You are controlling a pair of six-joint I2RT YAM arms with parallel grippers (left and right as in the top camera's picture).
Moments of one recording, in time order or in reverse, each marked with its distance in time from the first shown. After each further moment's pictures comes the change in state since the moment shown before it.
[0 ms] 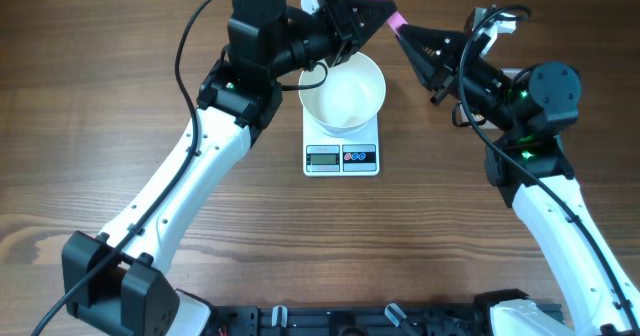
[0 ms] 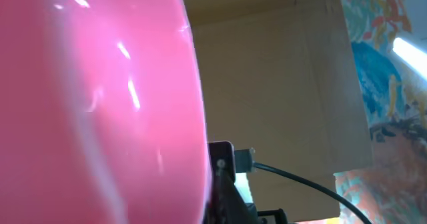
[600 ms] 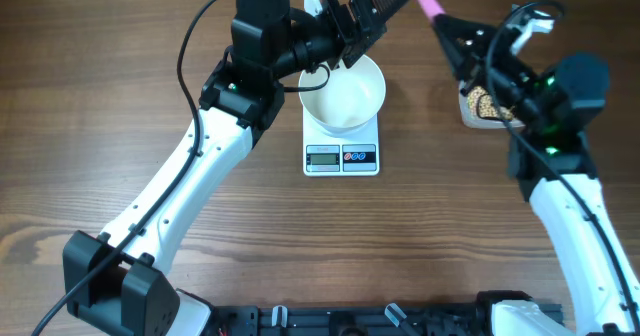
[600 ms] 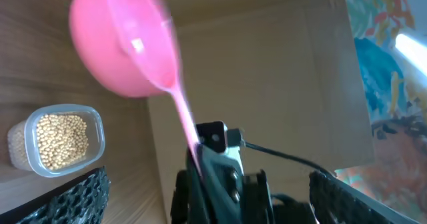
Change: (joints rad) left arm -0.007 0.000 0.000 -0.008 0.005 0.006; right arm -0.159 0.000 0.042 -0.216 0.030 -0.143
